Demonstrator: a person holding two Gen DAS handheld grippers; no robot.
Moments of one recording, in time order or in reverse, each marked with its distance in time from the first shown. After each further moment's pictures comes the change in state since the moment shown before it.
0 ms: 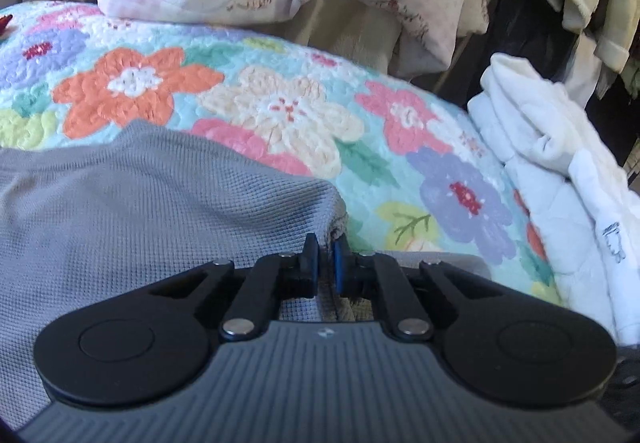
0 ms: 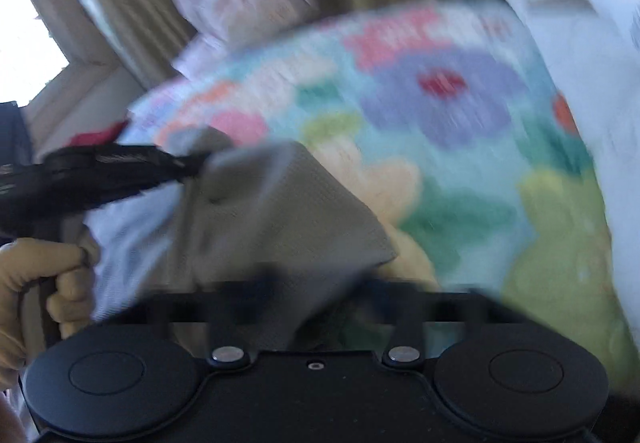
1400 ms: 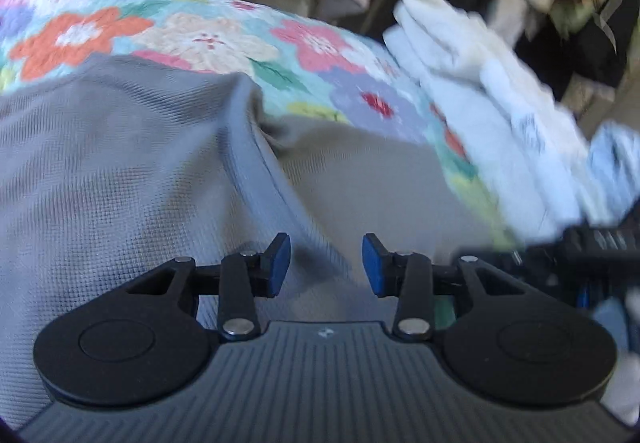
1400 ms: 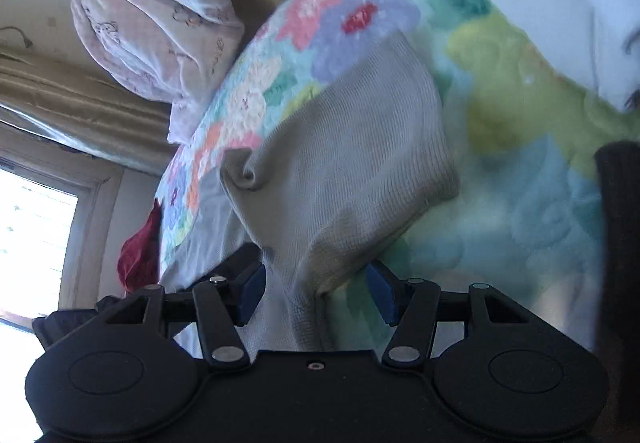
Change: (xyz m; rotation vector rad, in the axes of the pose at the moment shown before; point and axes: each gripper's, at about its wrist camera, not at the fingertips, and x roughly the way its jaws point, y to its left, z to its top) left arm -0.034 -0.025 -0.067 0.181 0.133 -0.152; right arm -0.029 -0.047 -0.046 0.600 0.081 0.059
